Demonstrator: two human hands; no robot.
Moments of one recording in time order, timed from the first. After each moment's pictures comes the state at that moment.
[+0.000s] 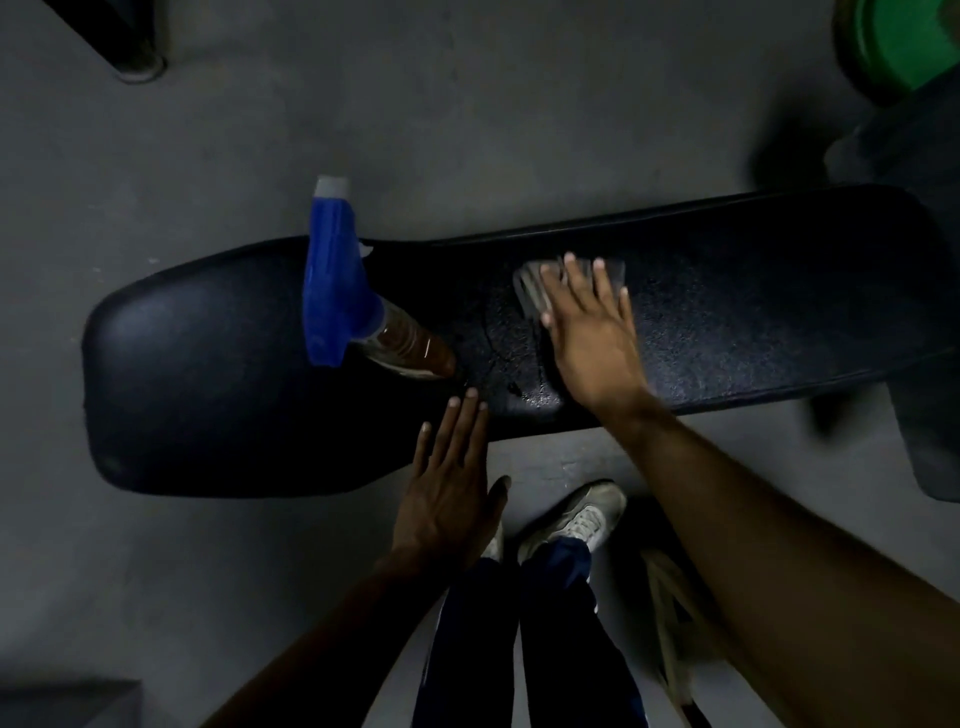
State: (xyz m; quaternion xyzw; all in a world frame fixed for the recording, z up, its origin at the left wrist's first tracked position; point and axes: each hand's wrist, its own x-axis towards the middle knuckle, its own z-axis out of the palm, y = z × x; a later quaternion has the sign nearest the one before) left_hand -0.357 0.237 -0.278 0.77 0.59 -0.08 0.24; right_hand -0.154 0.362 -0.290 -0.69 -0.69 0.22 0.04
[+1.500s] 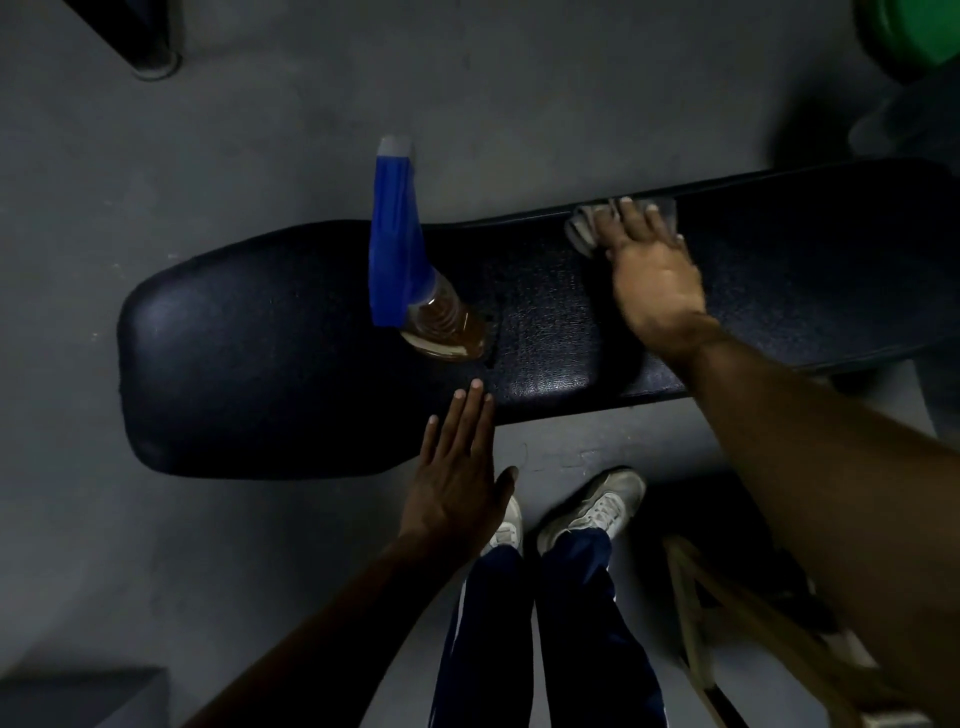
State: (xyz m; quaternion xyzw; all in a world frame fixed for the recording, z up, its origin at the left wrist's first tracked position) left_hand -0.389 0.224 -0.276 0.77 0.58 -0.09 0.25; right_hand -0.134 0.410 -0.285 -0.72 -0.66 0.20 -0.04
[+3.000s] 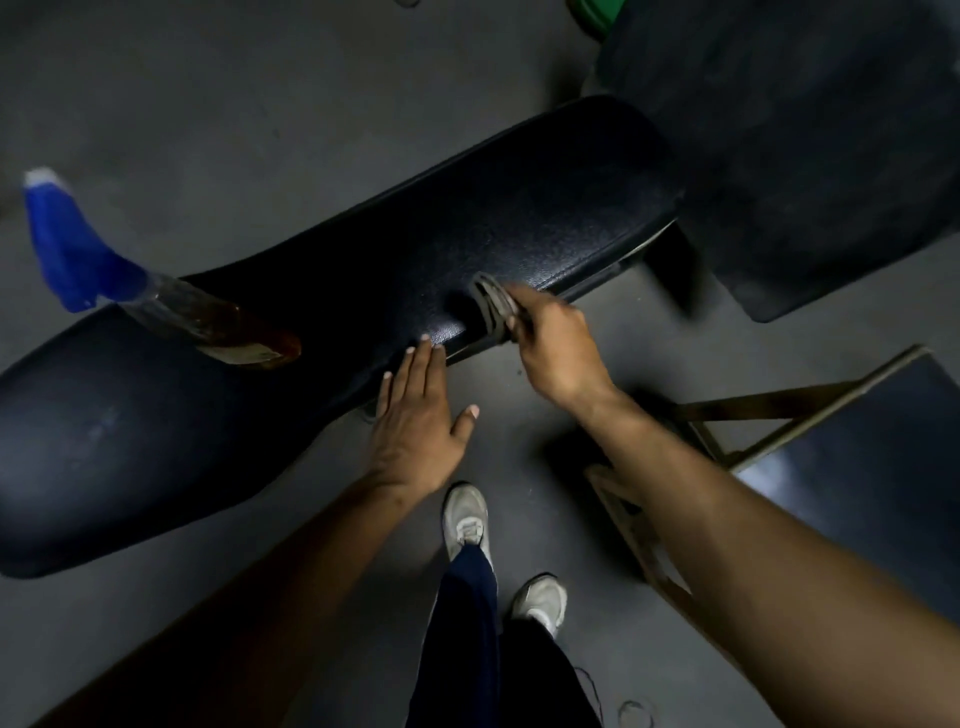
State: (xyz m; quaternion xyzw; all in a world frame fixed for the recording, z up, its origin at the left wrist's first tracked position) left_hand -0.257 0.202 -0.234 0.82 0.51 -0.06 0.24; right_hand -0.068 0.189 -0.204 -0.77 -0.48 0.32 0.26
